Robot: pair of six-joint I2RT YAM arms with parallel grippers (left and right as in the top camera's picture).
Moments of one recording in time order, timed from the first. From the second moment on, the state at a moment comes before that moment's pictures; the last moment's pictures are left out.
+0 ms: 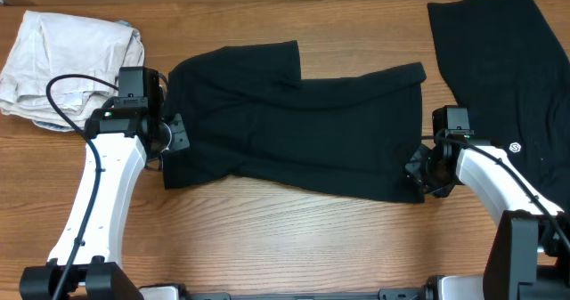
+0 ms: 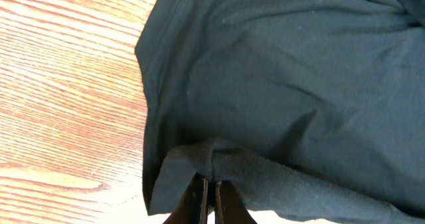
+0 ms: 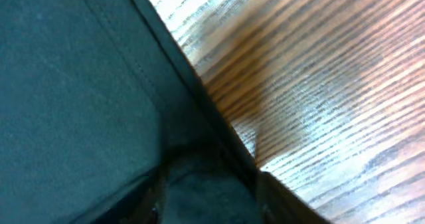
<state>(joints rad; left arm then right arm) 0.03 1.49 1.16 -0.93 -0.01 -0.28 -0.05 1.58 0.83 -0.71 -0.04 0.62</state>
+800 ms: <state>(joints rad) 0.03 1.50 1.37 -0.98 -0.01 -0.28 -0.08 1.57 1.17 -0.94 -0.05 0.54</state>
